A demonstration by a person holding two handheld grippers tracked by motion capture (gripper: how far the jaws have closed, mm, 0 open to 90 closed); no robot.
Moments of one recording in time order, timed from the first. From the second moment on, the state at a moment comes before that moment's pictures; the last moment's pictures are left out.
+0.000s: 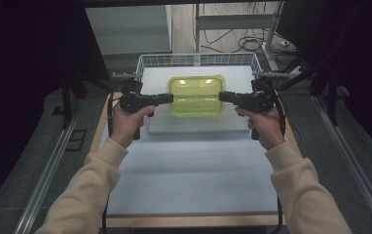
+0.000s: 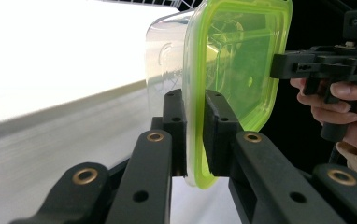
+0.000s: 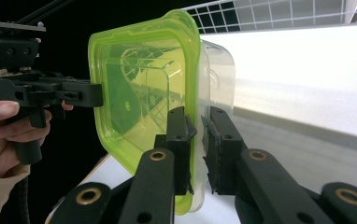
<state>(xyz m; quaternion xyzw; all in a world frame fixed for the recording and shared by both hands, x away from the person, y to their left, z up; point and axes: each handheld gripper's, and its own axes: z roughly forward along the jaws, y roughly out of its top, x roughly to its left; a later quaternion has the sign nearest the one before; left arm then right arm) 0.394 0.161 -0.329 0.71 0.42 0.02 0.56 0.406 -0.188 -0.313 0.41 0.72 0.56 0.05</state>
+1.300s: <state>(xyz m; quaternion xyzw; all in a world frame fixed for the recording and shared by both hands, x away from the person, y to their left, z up) 0.496 0.151 -0.326 0.67 0.50 -0.04 0.54 0.508 -0.186 -0.310 0.51 0.69 0.52 0.02</state>
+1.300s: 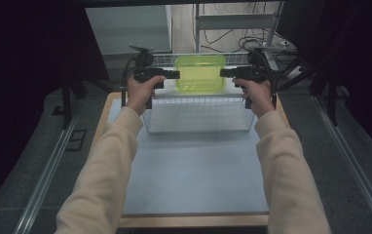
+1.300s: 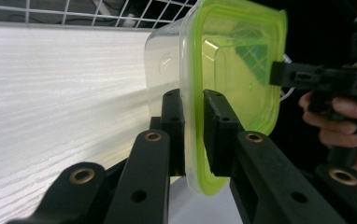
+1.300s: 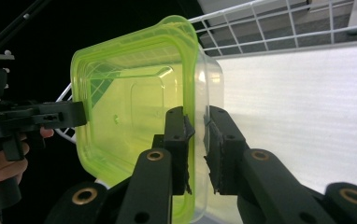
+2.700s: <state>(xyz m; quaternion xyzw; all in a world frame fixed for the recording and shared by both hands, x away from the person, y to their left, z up) 0.405 0.169 -0.335 0.70 0.43 0.05 0.57 0.425 -0.215 -0.314 0.40 0.73 0.54 0.11</state>
